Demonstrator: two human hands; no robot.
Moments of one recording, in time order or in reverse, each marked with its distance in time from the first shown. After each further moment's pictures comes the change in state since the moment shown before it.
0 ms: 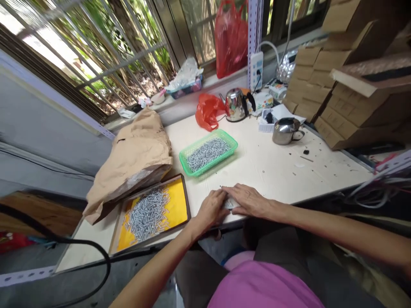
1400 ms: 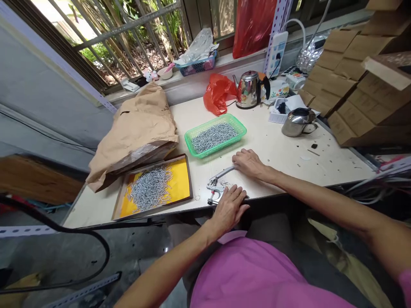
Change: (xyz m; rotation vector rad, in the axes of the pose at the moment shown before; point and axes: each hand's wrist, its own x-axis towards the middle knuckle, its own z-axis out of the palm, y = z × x) left_hand -0.030 0.054 0.056 -0.186 0.205 0.073; right_hand 0.053 0.042 -0.013 -0.344 0.023 0.125
